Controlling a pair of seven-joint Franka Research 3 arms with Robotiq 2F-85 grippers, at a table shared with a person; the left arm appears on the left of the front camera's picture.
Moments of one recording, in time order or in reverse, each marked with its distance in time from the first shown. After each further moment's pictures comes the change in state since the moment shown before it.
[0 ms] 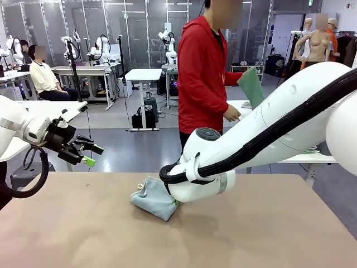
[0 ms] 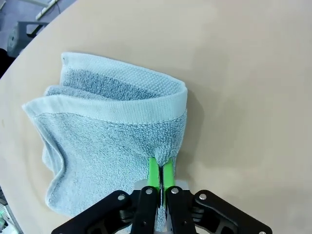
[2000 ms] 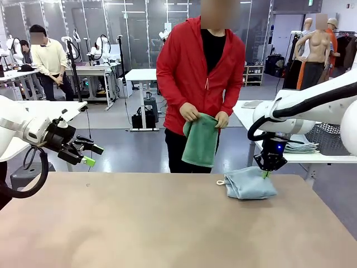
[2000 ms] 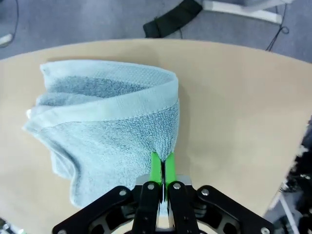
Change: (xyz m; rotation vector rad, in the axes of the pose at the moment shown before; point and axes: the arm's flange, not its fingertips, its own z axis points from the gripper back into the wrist) left arm 0.000 0.000 0.000 0.001 0.000 0.000; right arm 0.301 -0.237 0.079 -0.248 0.297 0.318
